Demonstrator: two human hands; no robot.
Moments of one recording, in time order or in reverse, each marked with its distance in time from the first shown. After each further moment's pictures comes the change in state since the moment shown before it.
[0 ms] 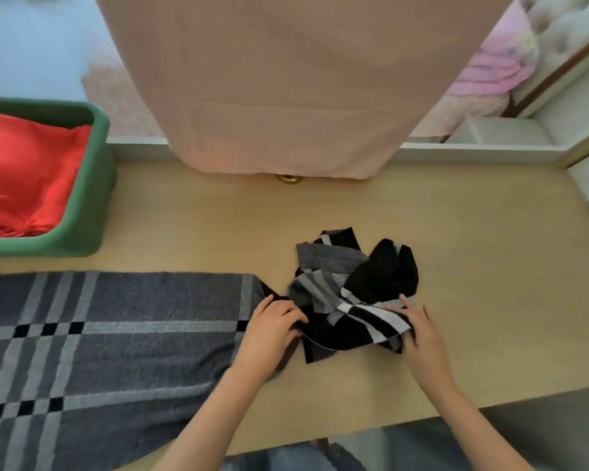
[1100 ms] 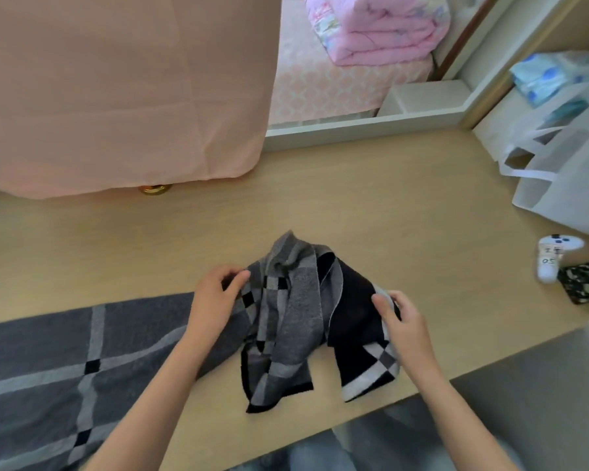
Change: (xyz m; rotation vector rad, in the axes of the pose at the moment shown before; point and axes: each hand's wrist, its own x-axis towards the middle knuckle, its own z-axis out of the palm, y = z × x) left_hand 0.146 0.116 0.053 -0.450 0.082 -0.520; right_hand 0.038 0.117 -0.126 0.556 0.017 0.319
